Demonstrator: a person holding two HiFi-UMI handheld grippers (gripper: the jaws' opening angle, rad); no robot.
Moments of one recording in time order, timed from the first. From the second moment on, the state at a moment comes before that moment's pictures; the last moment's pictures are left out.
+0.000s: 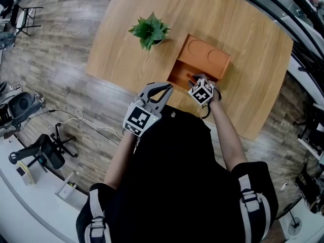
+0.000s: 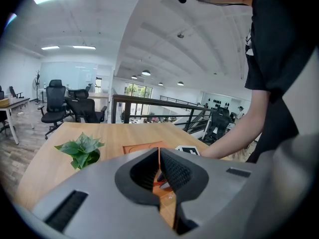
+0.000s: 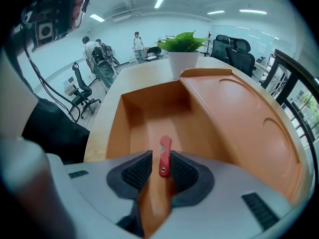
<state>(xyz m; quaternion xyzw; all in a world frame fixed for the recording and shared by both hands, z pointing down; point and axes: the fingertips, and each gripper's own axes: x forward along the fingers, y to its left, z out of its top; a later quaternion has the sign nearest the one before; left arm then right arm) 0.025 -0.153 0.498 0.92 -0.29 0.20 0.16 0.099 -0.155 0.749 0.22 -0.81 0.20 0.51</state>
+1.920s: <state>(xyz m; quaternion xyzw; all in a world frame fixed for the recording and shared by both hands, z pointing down) 0.057 -0.141 0.484 0.96 -0.16 0.19 0.12 0.134 -0.126 0.584 0.46 -0.83 0.20 0.26</state>
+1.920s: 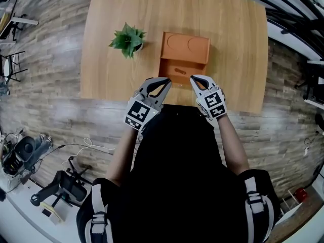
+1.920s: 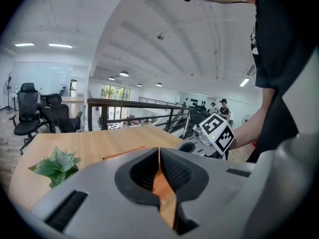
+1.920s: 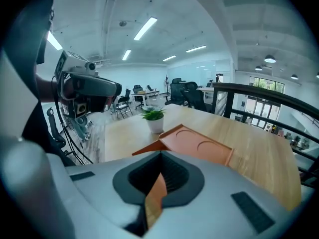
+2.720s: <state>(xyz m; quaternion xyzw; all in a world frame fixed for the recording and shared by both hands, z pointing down) 0.052 -0.118 0.480 0.97 -0.12 0.18 0.08 0.131 -0.095 0.542 0.52 -0.81 0.16 0.22</state>
